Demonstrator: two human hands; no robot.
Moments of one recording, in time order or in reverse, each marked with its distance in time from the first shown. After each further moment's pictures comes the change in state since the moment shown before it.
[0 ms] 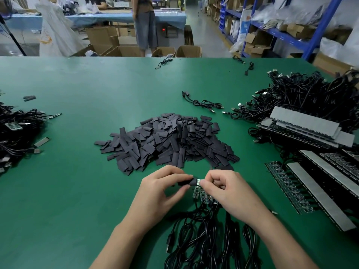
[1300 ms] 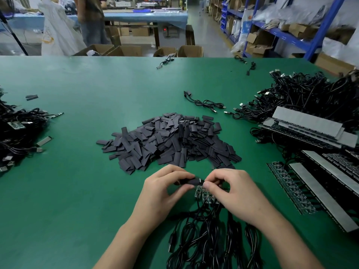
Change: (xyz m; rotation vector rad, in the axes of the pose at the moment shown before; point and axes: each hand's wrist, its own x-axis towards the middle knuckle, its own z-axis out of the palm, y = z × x) left_hand 0.001 0.002 0.005 -0.077 0.053 -0.041; right_hand -0.001 -0.002 -0.006 -0.181 0.068 -0.080
